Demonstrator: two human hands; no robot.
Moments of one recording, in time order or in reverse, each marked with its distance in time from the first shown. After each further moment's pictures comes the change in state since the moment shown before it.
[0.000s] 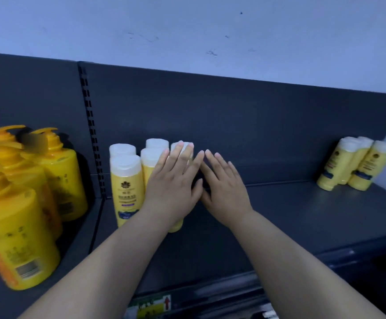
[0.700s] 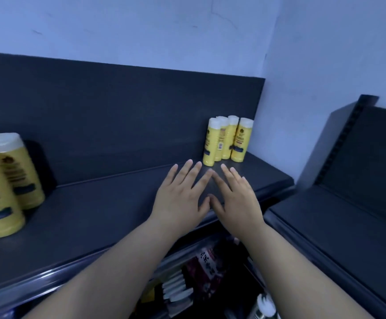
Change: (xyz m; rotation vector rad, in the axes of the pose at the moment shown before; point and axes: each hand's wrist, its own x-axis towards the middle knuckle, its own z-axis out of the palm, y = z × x) left_hand 0.043 0.380 0.034 -0.180 -0.148 0.260; right_hand -0.224 0.293 -0.176 -0.216 -0.150 0.346
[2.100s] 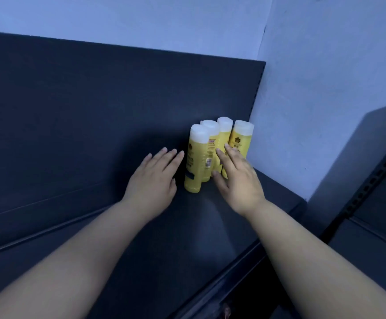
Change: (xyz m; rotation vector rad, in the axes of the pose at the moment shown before) left_hand 0.215 -0.100 0.165 -0.193 -0.081 0.028; right_hand 0.212 0.139 0.103 0.128 0.034 0.150
